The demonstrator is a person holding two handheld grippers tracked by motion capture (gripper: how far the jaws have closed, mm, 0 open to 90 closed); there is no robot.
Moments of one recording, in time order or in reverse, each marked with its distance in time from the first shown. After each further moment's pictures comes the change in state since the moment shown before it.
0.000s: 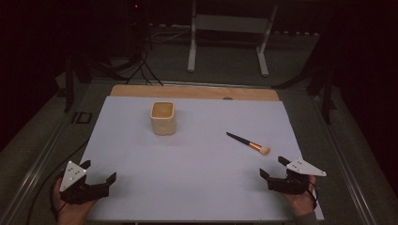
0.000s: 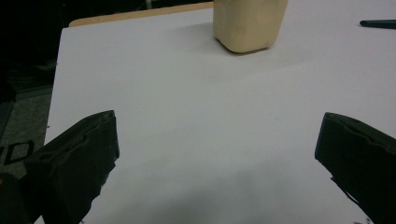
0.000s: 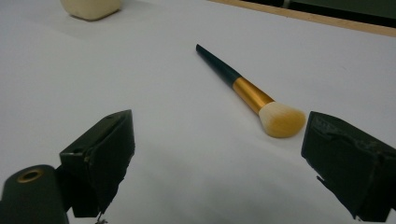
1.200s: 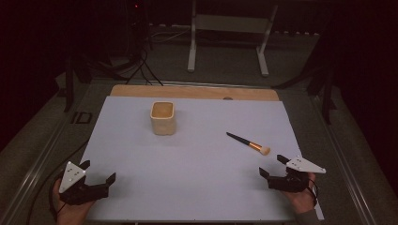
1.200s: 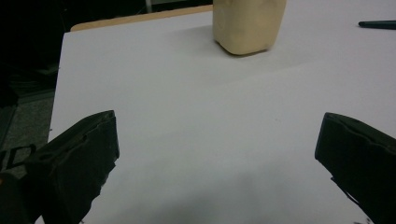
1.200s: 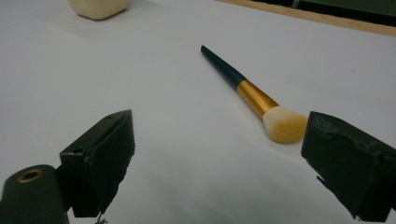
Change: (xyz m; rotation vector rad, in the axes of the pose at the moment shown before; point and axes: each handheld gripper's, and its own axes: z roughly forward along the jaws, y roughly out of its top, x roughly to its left) left arm 0.000 -0.001 -0.002 -0.010 0.000 0.014; right arm -0.005 0.005 0.003 0.005 0.033 -0.018
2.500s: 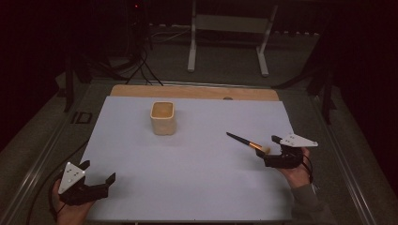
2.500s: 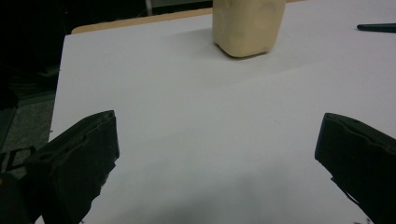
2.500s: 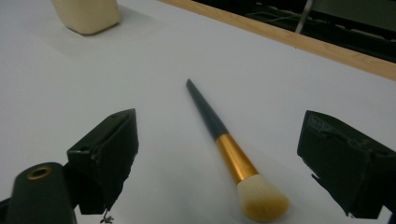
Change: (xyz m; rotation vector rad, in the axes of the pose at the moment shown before) left arm 0.000 -0.001 -0.001 -0.010 0.004 -0.001; right arm -0.028 0.047 0.037 0.018 0.037 -0.065
